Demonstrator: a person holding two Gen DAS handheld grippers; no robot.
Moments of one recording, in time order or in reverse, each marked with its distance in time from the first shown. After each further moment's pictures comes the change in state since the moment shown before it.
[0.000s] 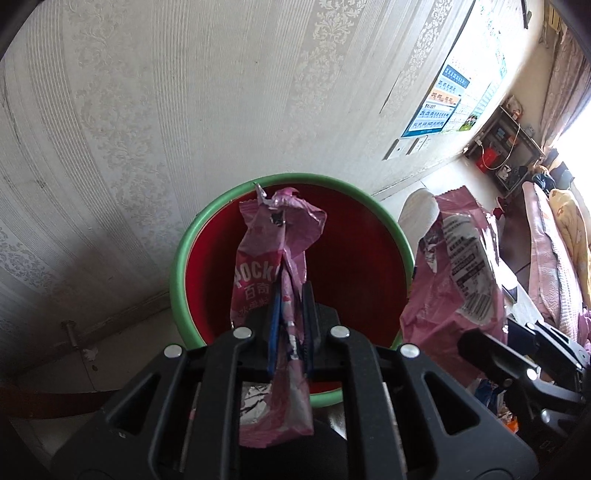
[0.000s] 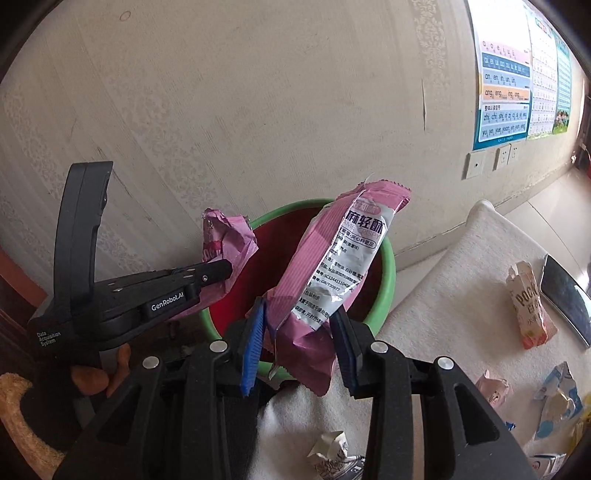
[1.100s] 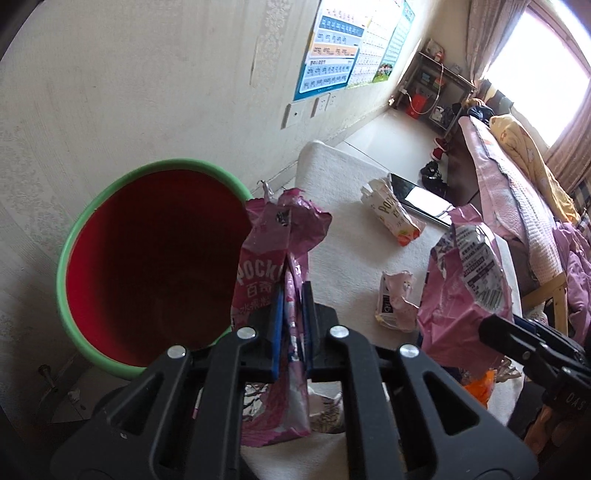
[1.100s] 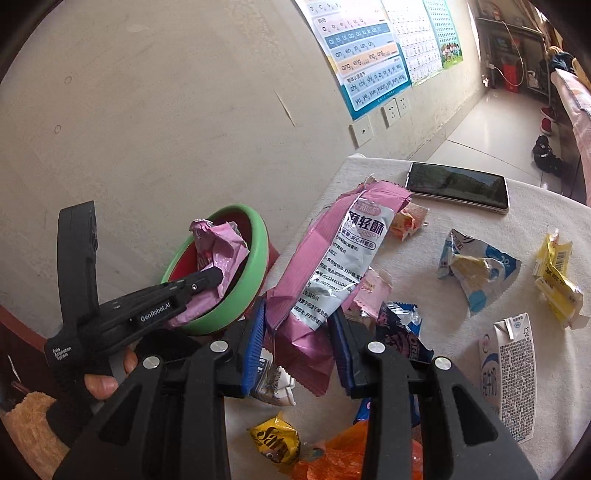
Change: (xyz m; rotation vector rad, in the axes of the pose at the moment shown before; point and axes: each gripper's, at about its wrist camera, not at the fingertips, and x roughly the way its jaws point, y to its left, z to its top) left arm -0.003 -0.115 -0.038 0.270 0.040 -0.160; right arm -0.117 -0.089 -0.095 0.374 -0.114 -0.092
